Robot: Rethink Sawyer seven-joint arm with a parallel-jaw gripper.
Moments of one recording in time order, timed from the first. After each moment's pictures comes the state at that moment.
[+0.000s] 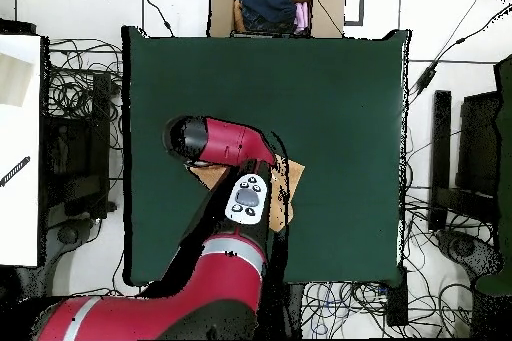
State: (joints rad) arm 0.11 -0.36 -0.21 1.43 0.27 0.54 1.59
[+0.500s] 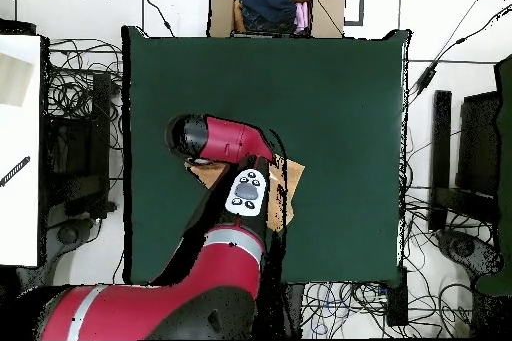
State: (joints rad) arm 0.11 -0.32 -0.21 1.40 0.27 0.54 1.59
